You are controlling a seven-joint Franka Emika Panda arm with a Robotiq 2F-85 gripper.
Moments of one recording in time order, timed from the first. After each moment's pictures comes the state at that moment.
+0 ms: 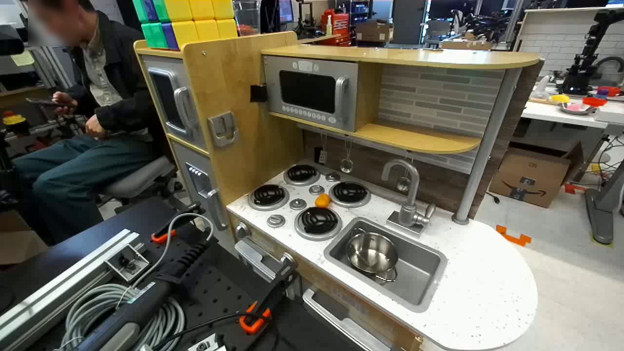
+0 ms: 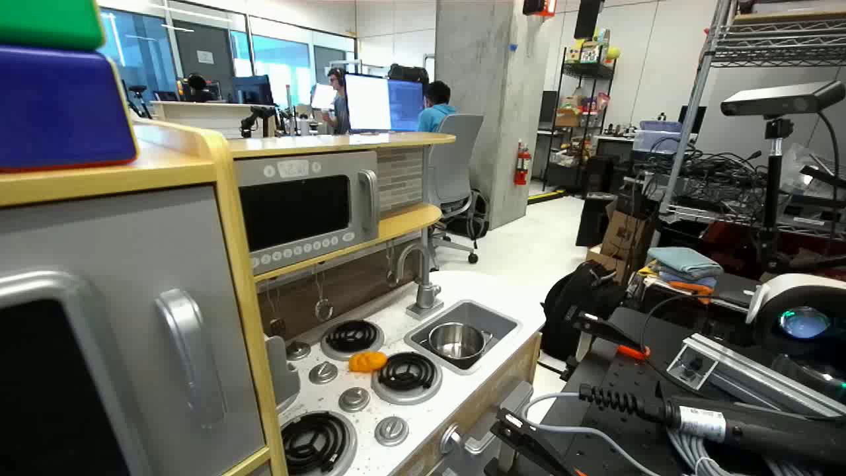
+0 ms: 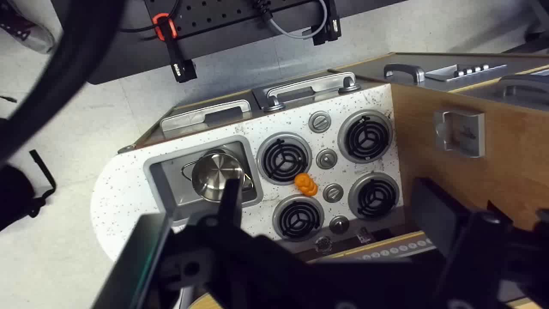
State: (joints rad) arm -0.06 -0.44 0.00 -2.24 0.09 1.79 0.13
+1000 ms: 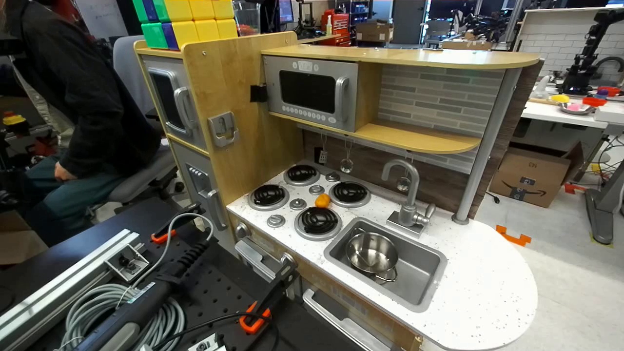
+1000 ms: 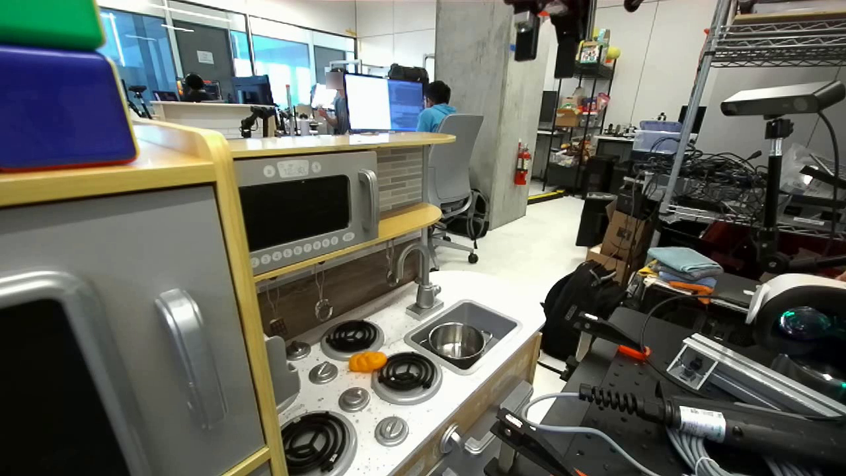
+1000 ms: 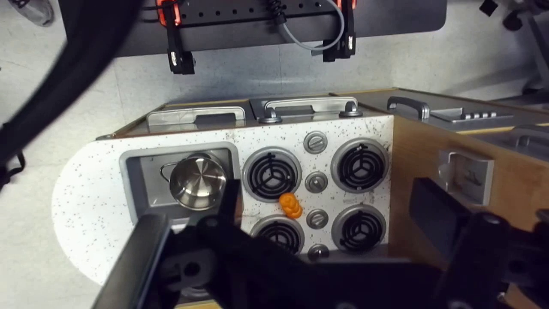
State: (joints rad) arm -0.04 -0.36 0.01 -2.27 0.08 1.86 -0.02
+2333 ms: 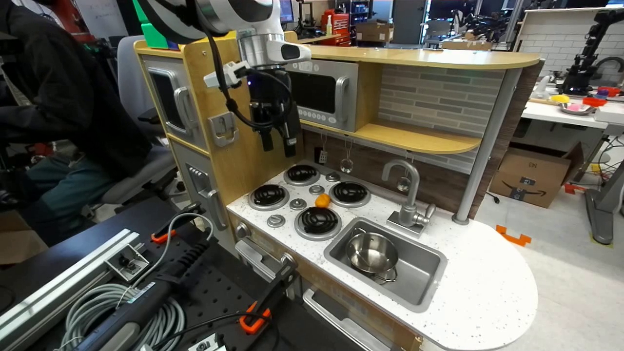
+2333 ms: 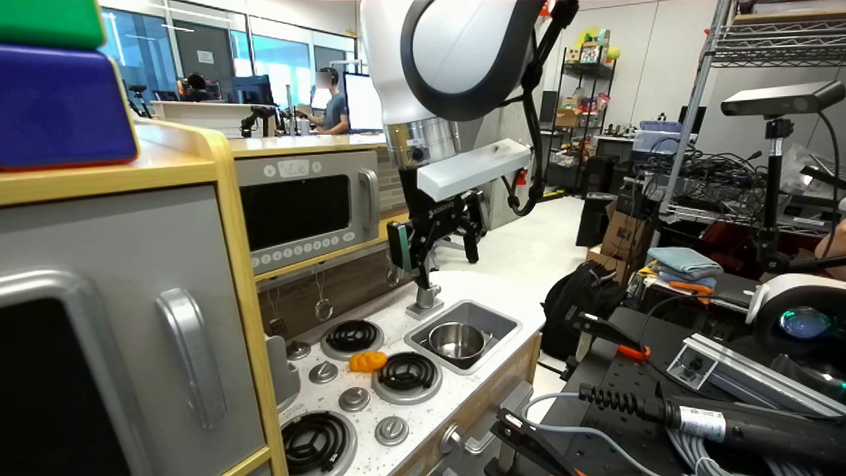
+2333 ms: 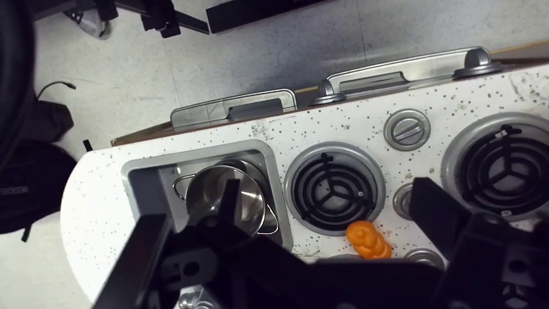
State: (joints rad) arm 0.08 0.31 0.07 -2.20 -0.31 2.34 0.58
